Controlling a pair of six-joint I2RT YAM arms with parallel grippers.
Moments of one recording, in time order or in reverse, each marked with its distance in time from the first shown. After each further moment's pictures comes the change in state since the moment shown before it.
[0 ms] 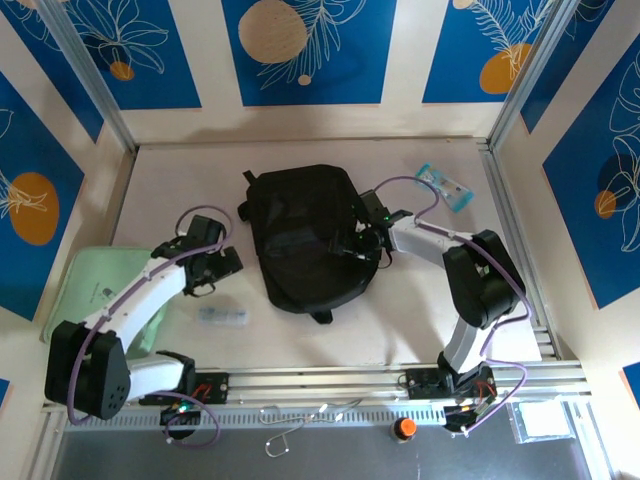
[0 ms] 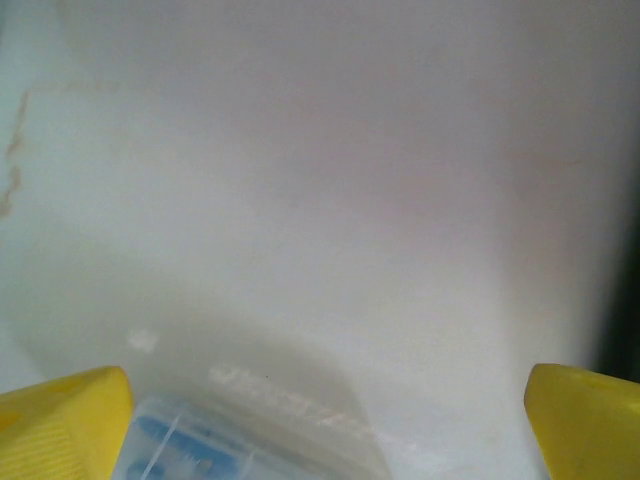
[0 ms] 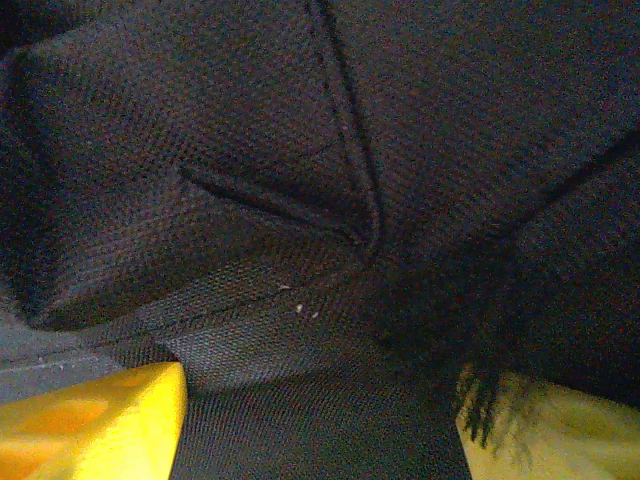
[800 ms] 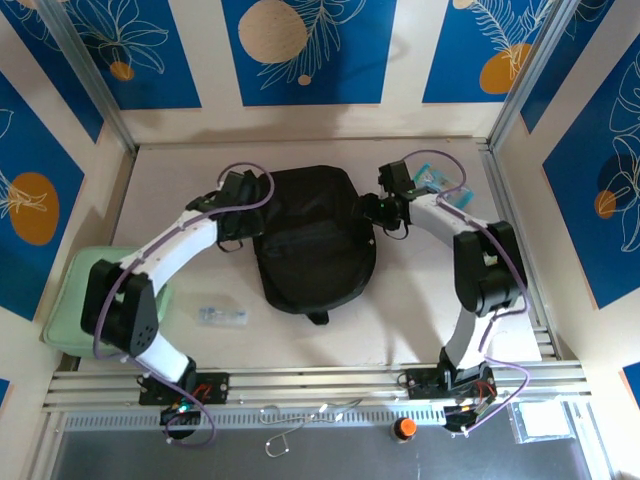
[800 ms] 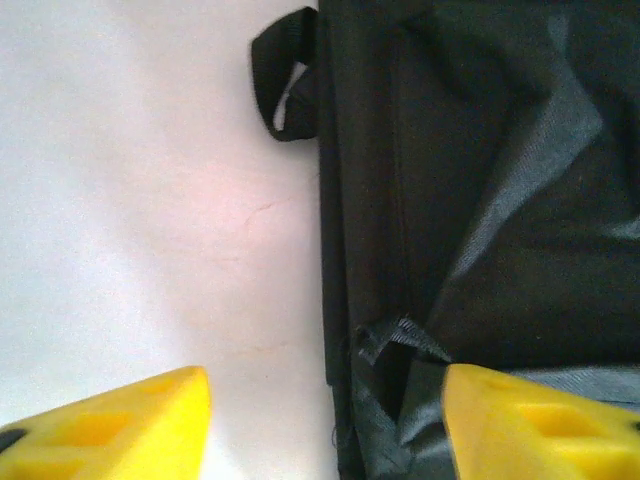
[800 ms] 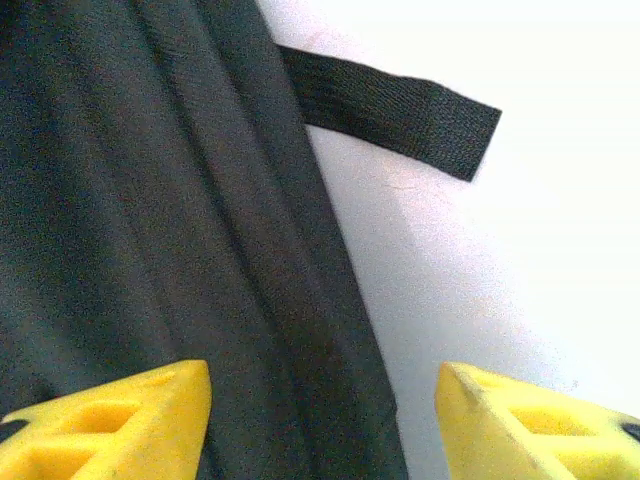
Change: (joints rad) left arm -0.098 0.285 0.394 0.124 -0.005 0.249; right arm -0.141 -0.039 0.125 0.017 0.000 -0.087
